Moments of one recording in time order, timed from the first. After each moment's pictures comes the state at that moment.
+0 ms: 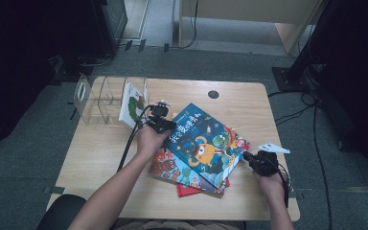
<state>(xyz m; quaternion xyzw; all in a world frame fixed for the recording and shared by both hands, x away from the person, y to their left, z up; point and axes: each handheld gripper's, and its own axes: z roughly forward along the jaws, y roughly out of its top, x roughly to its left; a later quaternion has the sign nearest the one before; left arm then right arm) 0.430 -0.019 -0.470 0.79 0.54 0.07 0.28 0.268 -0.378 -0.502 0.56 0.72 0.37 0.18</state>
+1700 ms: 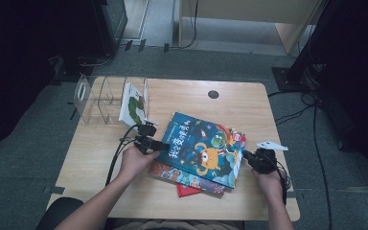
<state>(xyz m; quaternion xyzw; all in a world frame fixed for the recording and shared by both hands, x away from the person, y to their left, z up) 0.366 0.025 -0.476 0.81 0.52 -0.04 0.29 0.278 -0.376 -0.504 0.57 0.71 0.36 0.18</state>
